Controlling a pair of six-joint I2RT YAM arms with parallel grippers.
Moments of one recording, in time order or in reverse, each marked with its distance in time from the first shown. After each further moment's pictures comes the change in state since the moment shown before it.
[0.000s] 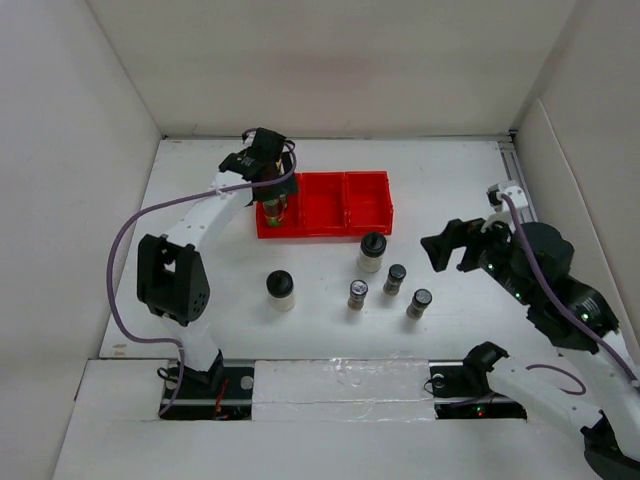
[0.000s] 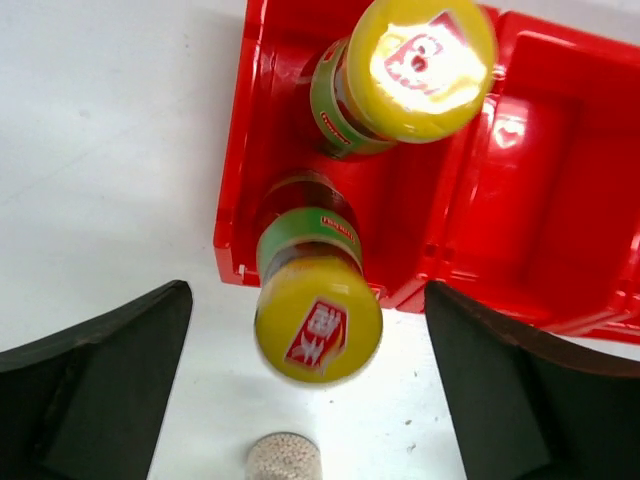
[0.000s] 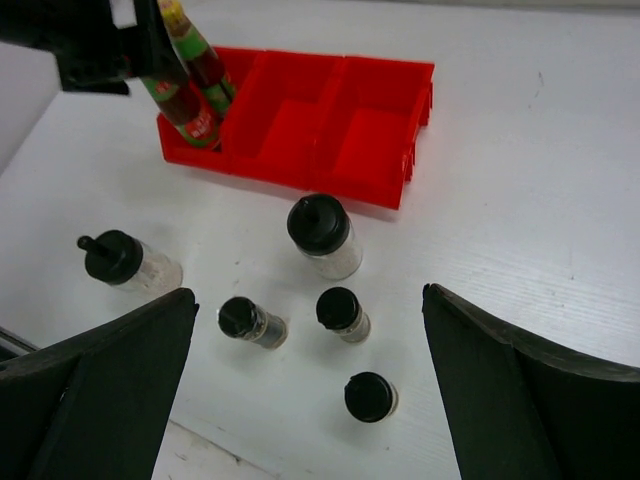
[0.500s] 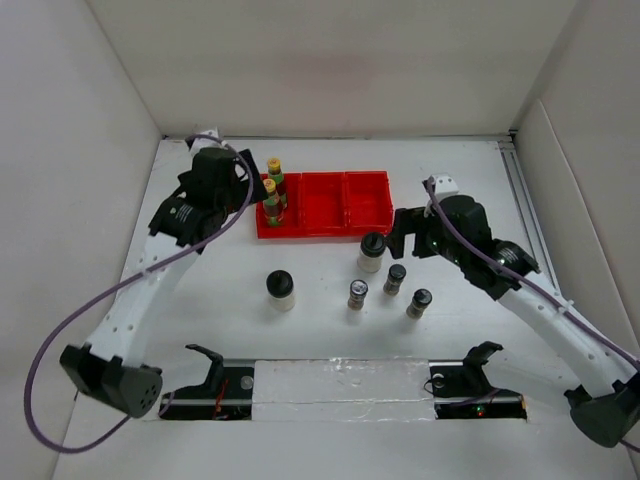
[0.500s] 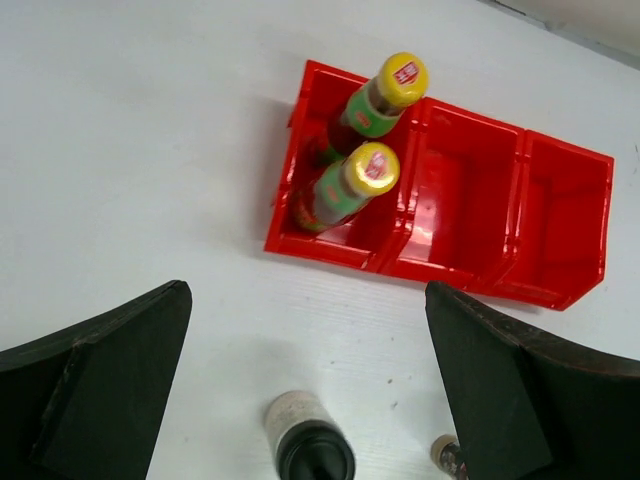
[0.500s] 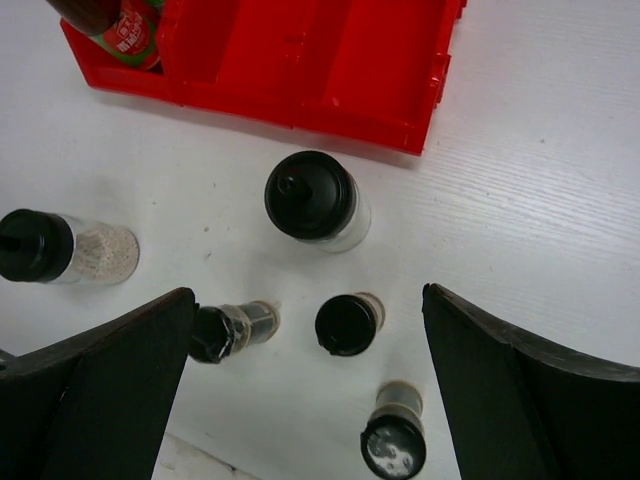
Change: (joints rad) left arm 0.000 -0.507 -0.167 0.017 -0.055 0.001; right arm 0.001 0.313 -0.132 0.154 -0.029 0.060
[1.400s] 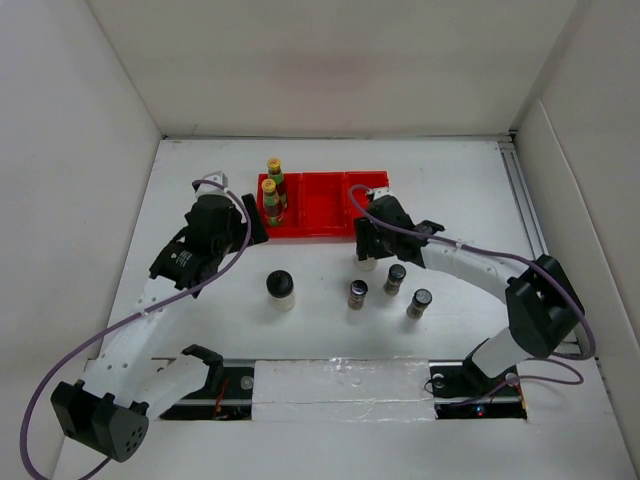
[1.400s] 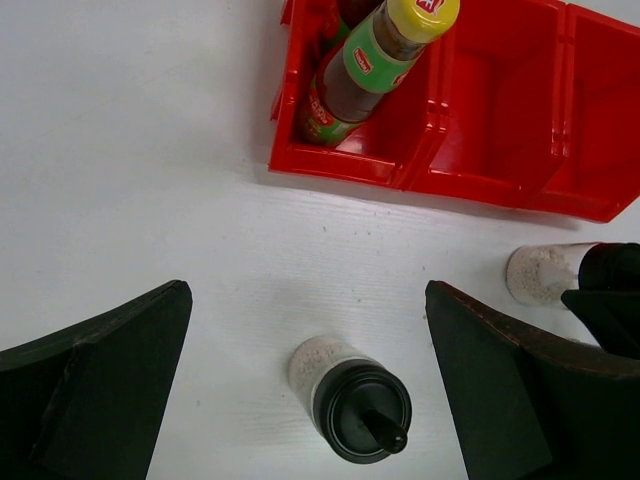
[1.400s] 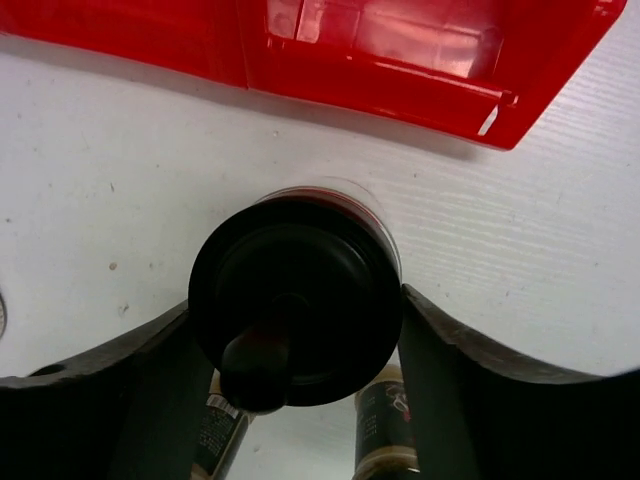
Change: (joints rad) left arm 0.000 -0.323 -0.462 0.147 0.095 0.024; right arm 0.071 0.576 -0.003 0.249 0.055 0.056
